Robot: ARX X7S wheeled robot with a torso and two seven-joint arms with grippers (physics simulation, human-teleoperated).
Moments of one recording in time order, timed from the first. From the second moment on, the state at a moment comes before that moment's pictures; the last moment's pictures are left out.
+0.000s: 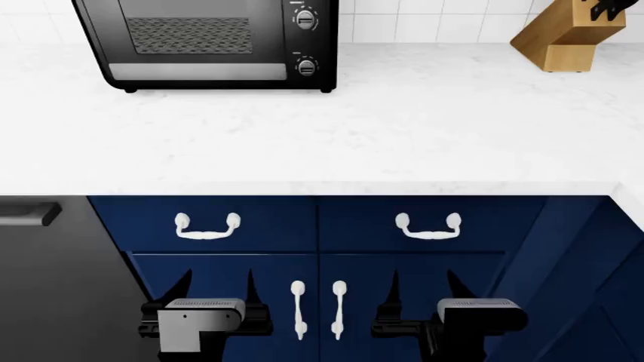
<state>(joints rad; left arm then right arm) 0.00 0.00 0.00 0.00 0.00 0.00 0.00 0.00 0.00 0.00 0.00 0.00 0.00 0.00</state>
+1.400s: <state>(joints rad) -0.51 -0.24 -0.03 0.56 -0.33 -0.95 -0.05 0.48 0.18 -0.07 -0.26 0.12 0.60 0.06</state>
